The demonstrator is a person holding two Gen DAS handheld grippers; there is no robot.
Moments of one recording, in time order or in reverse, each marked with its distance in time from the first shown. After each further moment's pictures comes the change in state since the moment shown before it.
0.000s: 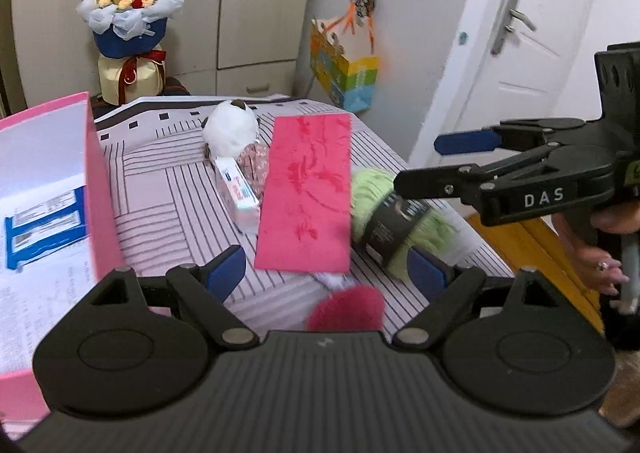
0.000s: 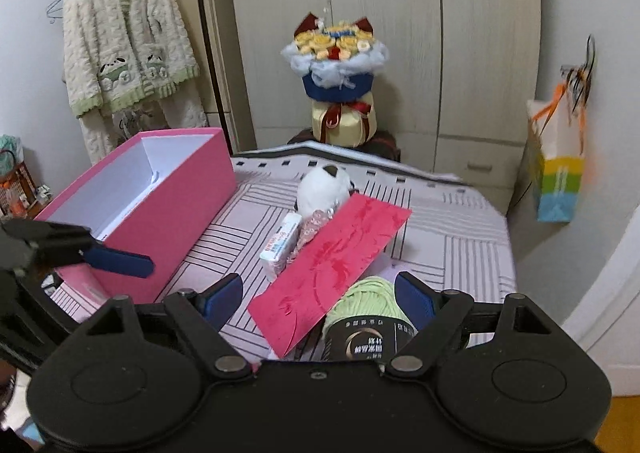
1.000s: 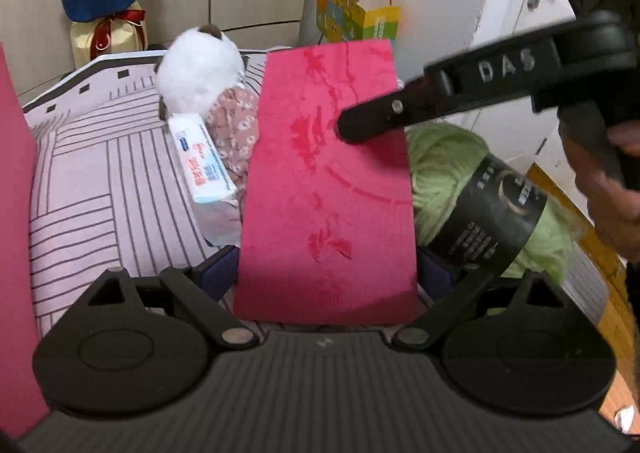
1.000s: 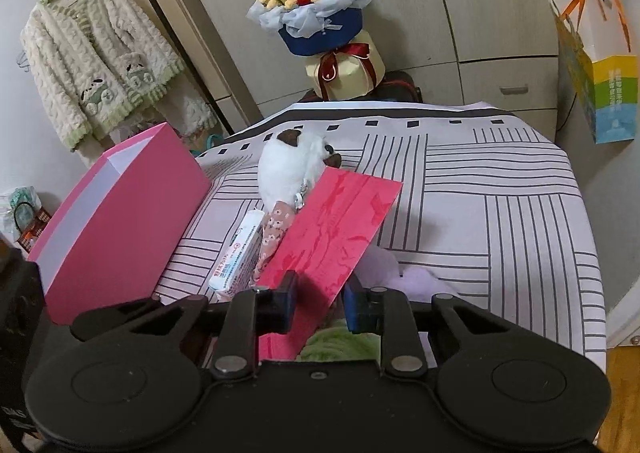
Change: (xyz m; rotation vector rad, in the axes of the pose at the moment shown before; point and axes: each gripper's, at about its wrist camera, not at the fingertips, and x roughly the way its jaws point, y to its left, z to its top) left arm 0.130 0.011 -0.009 0.039 0.097 0.018; right arm 0.115 -0.063 0.010 0.215 0.113 0.174
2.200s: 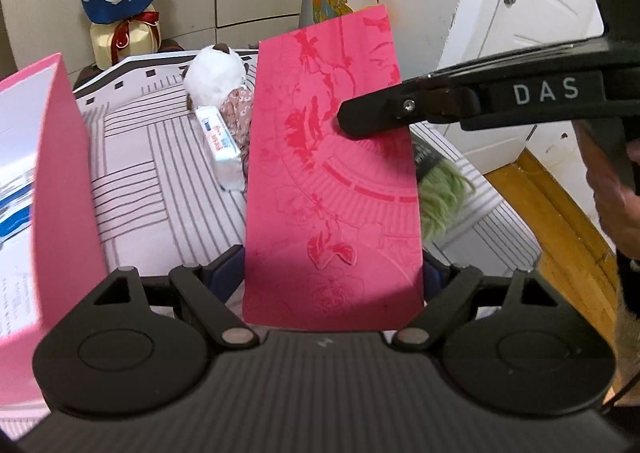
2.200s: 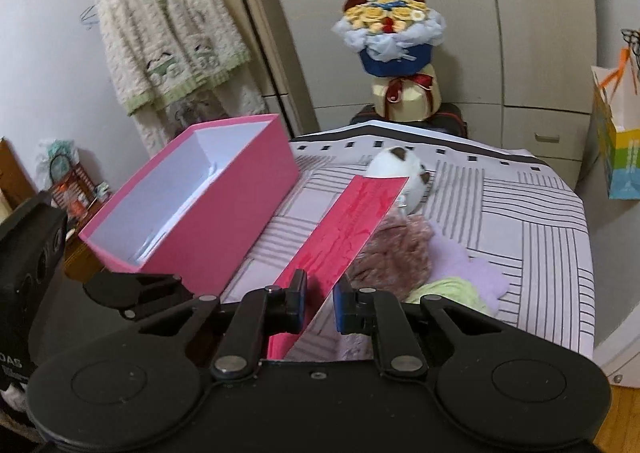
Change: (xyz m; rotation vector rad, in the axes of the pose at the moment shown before) left arm -0.102 -0.024 -0.015 -0.011 0.062 0.020; right arm -0.083 0.092 -0.022 -0.187 -0.010 0.035
